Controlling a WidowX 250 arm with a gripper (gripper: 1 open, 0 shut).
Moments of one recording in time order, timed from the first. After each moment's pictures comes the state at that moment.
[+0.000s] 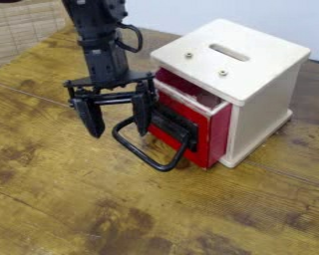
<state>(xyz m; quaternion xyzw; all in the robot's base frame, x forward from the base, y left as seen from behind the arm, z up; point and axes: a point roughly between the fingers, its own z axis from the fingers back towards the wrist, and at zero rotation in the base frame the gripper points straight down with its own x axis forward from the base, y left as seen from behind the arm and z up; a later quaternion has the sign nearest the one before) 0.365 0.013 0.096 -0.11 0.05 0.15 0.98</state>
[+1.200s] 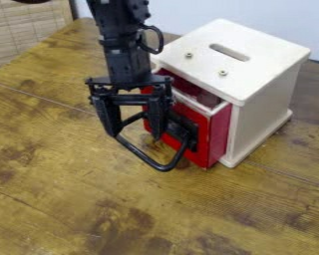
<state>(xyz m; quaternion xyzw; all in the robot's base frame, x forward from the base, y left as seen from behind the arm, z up) 0.371 -0.013 0.096 -0.10 0.06 0.06 0.99</state>
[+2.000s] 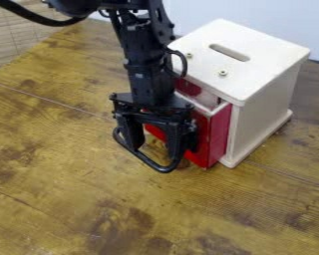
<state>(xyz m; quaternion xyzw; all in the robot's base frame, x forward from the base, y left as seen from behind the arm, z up) 0.372 -0.038 0.073 -0.09 0.03 -0.01 1.00</state>
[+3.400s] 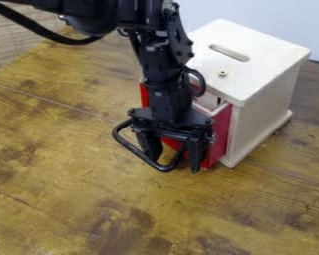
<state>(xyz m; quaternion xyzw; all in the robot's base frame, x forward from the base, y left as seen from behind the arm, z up) 0.372 -0.053 0.059 -0.08 0.01 0.02 1.00</state>
